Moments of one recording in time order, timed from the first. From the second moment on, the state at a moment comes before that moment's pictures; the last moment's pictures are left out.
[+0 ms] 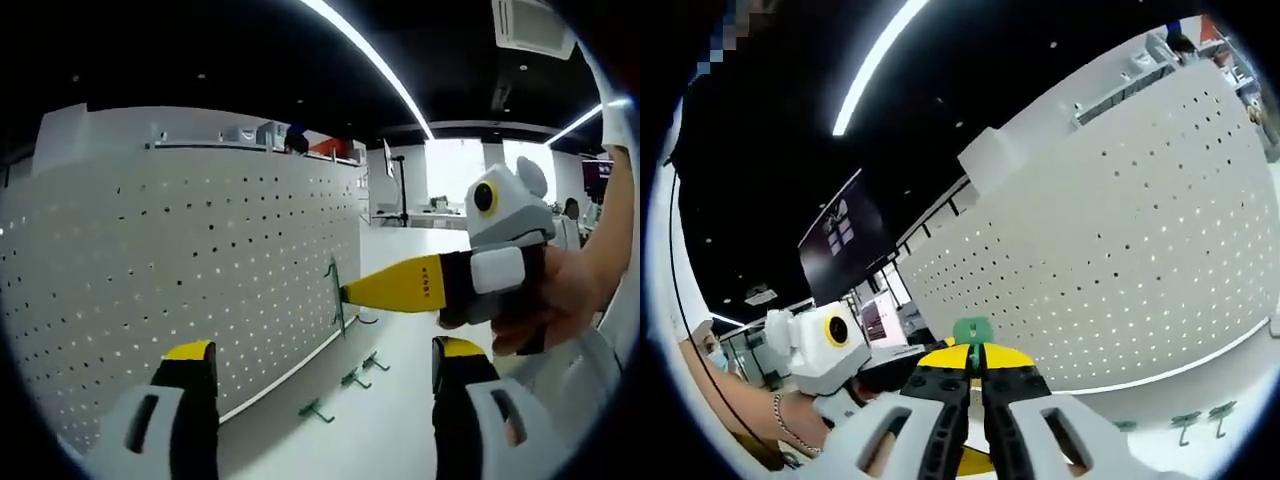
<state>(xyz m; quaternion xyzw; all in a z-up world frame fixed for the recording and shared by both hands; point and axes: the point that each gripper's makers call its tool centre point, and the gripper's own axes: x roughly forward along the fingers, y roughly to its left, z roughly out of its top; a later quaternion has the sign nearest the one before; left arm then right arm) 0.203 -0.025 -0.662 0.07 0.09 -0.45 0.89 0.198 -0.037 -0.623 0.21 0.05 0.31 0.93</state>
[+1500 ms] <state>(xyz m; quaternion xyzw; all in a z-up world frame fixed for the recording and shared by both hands) 0.202 0.008 -0.659 0.05 0.08 -0.40 0.91 0.255 -0.071 -0.583 0.07 0.00 0.20 0.98</state>
